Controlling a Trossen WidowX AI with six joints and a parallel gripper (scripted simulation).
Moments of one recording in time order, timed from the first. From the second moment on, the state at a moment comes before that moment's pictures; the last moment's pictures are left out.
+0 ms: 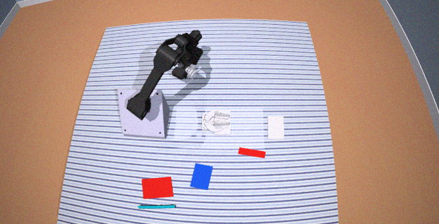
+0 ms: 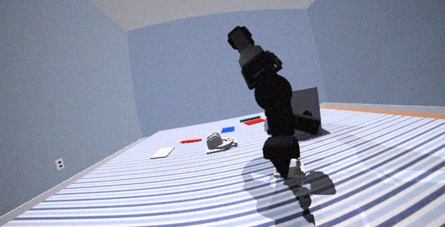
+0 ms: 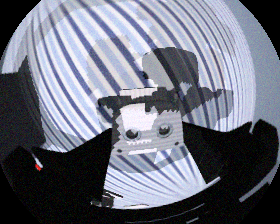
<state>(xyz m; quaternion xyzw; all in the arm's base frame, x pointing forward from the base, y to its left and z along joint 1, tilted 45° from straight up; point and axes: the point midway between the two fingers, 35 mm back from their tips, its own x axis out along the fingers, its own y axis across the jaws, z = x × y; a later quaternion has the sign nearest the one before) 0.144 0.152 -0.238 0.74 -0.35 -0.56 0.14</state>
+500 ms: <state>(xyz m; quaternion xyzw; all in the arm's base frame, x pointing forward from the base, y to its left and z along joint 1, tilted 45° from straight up) 0.141 0.155 -0.230 0.73 -0.36 -0.56 0.15</state>
